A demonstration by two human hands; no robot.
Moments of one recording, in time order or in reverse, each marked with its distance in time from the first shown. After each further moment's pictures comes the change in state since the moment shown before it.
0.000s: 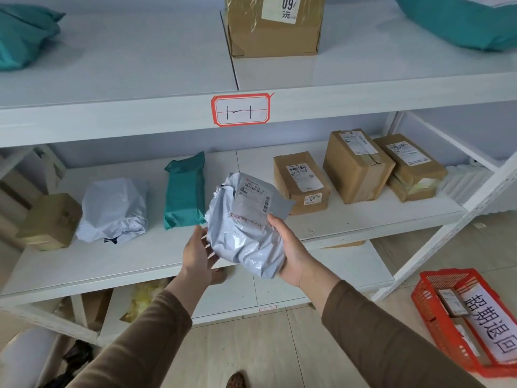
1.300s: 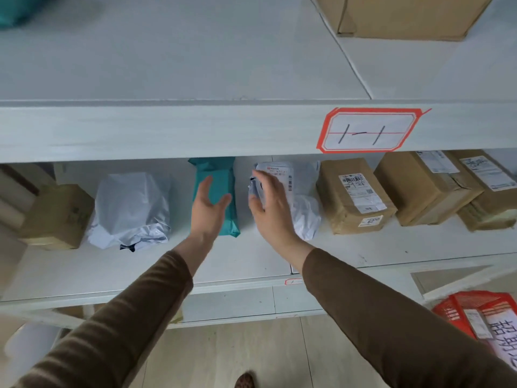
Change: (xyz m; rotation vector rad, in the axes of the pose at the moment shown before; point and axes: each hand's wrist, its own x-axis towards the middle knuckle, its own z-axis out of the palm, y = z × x) left_hand 0.182 0.083 -0.026 0.526 -0.005 0.465; right_hand 0.182 -0.016 0.113 -1.083 0.207 -0.954
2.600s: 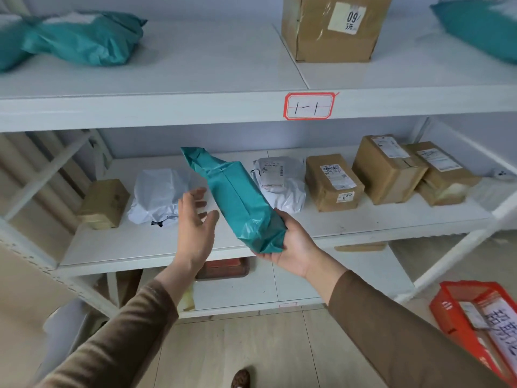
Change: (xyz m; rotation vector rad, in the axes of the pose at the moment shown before) left_hand -0.204 0.041 -0.084 0.012 0.045 0.299; right_hand -0.161 -0.088 -0.094 1.251 -0.345 1.013
